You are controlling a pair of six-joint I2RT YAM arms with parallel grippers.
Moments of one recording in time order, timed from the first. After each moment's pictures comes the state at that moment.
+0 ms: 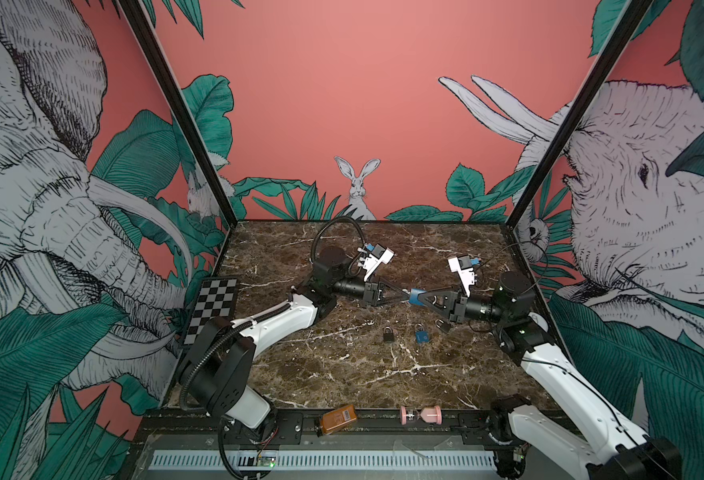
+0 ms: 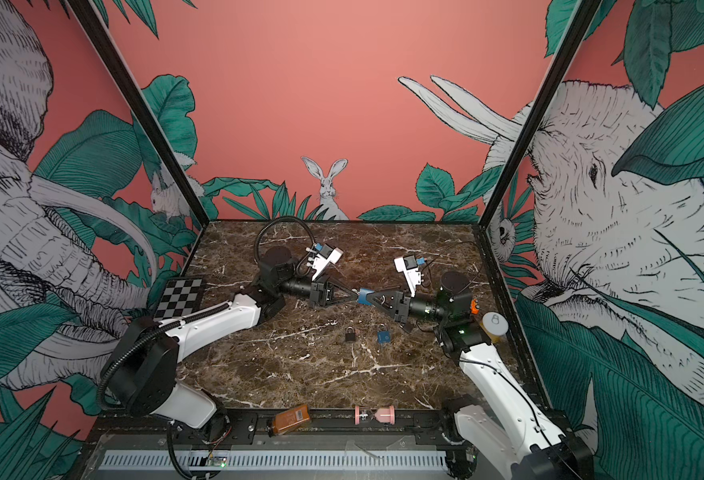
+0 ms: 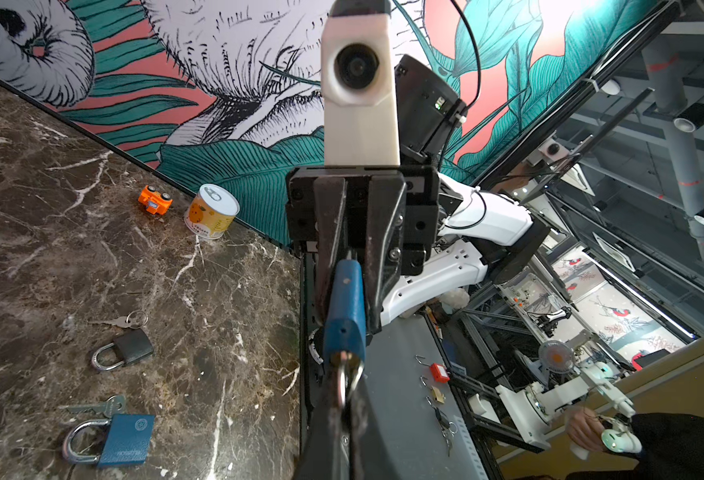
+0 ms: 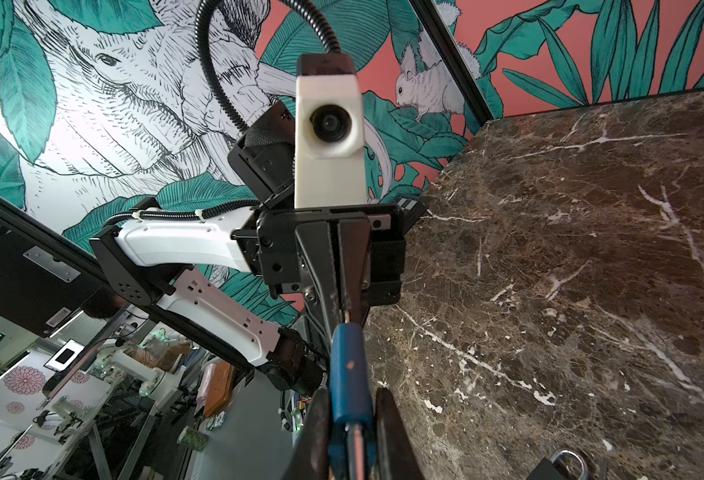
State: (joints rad) left arm -0.66 1.52 0.95 0.55 1.18 -0.65; right arm 0.29 0.92 0.65 0.15 -1.04 0.58
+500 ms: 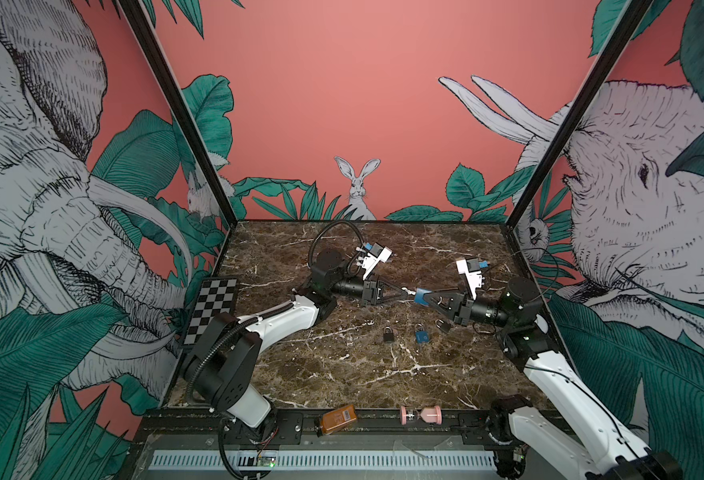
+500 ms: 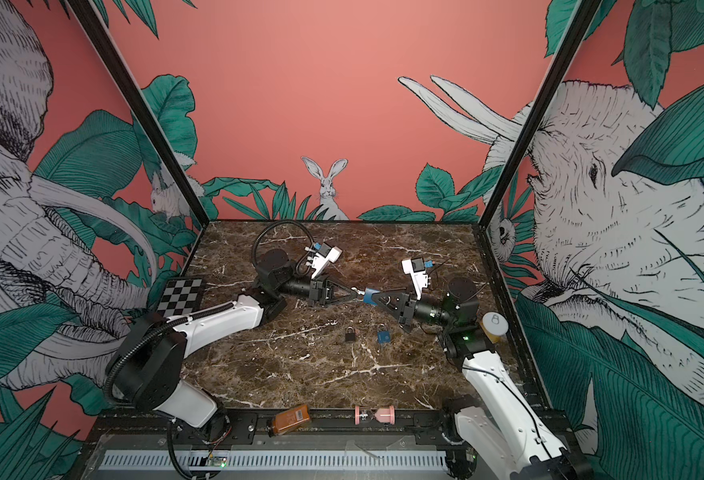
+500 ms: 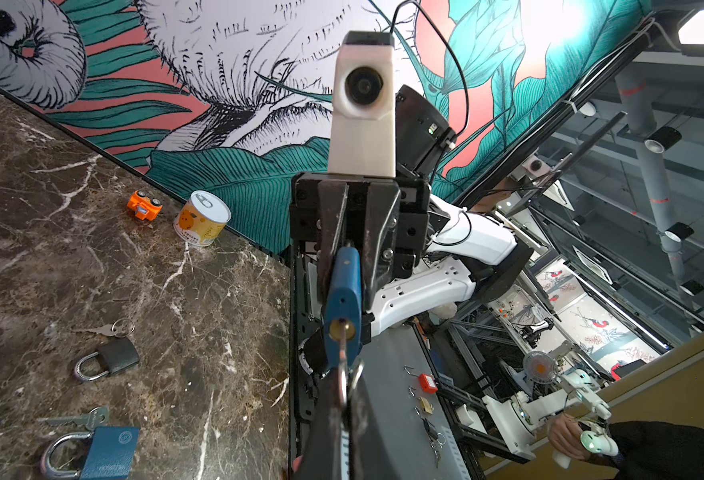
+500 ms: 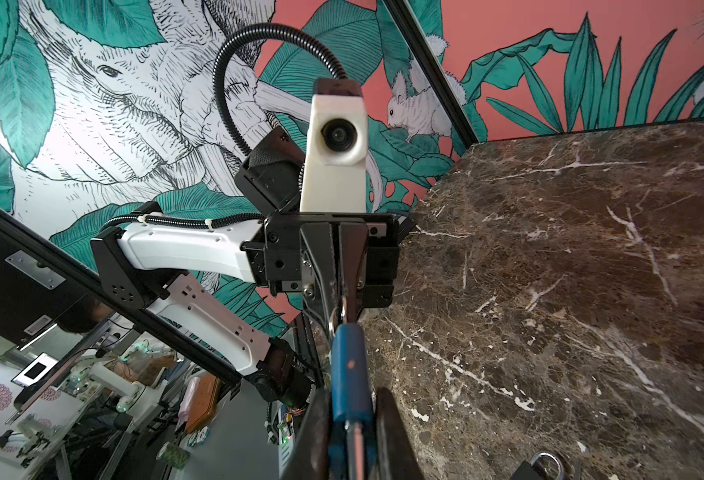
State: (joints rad) left arm -0.64 1.56 0.91 0.74 1.19 -0.81; right arm 0.23 0.86 0.59 0.20 -1.03 0.59
